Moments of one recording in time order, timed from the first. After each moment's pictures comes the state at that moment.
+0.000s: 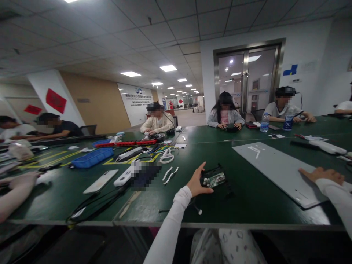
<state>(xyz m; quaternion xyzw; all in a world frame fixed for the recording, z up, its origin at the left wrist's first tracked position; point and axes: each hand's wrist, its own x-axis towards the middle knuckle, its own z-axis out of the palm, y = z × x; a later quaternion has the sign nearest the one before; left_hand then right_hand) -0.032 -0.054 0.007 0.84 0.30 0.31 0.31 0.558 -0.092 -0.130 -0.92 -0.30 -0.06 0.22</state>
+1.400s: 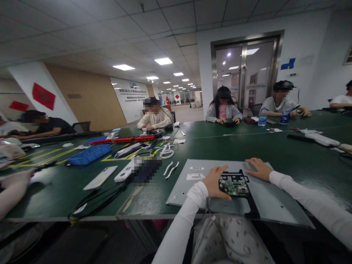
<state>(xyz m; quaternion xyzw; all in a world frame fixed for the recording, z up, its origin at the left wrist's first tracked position) 0.015 -0.095 0.022 0.92 0.22 0.21 0.23 0.330 -0.072 -0.074 -0.61 -0.76 -0.01 0.21</state>
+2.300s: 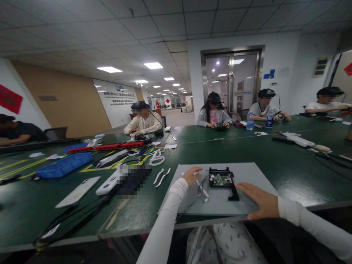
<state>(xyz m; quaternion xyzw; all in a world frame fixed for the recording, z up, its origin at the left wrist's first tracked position) -0.026 -0.003 -0.002 0.88 0.31 0.26 0.25 0.265 -0.195 -0.030 -0.48 -0.85 0.12 0.18</state>
